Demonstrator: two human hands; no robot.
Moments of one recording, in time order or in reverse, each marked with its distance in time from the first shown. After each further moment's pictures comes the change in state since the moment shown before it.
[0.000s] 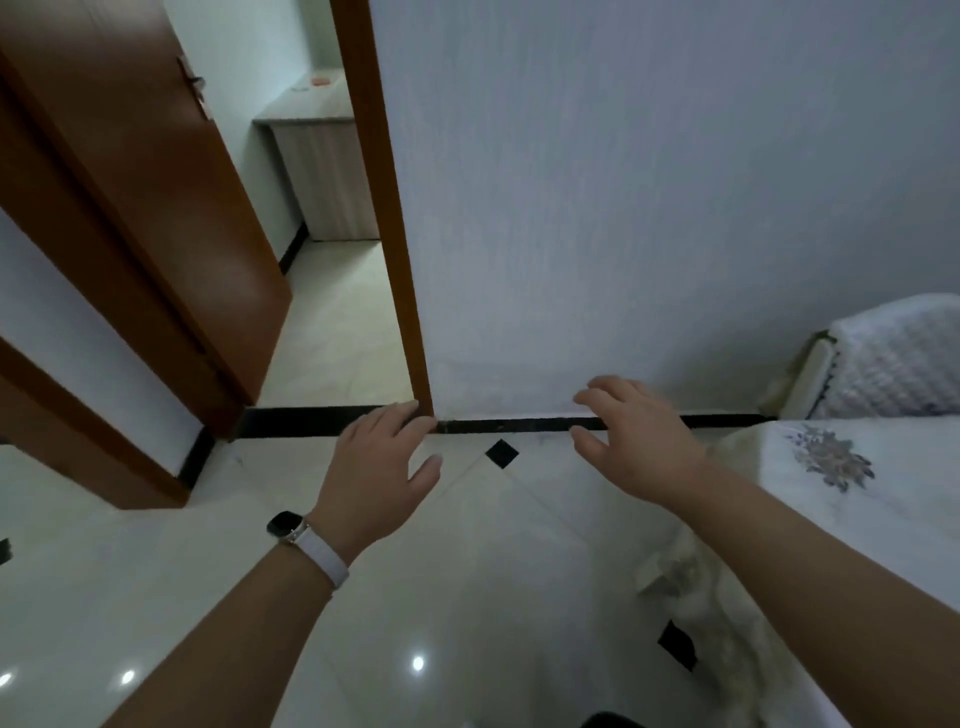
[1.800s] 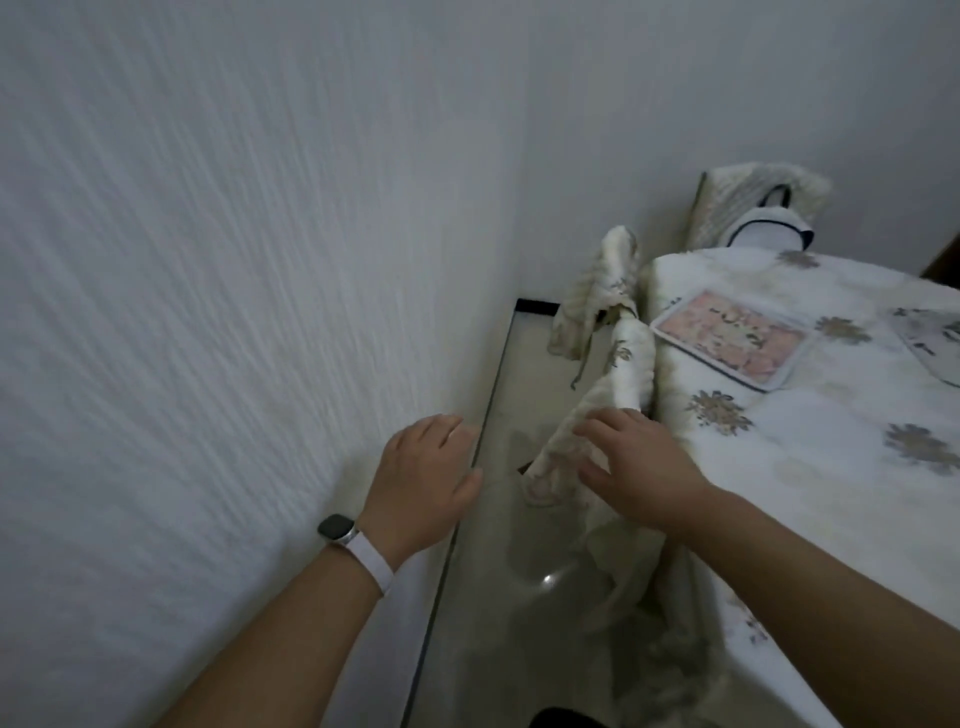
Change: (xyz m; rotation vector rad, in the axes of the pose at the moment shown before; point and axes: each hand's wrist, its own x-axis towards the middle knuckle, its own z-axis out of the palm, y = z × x) left_hand 0.783 0.393 0.273 -0.429 -0.263 1.355; right_hand 0.322 0.453 -0.085 -0.111 0.240 1.234
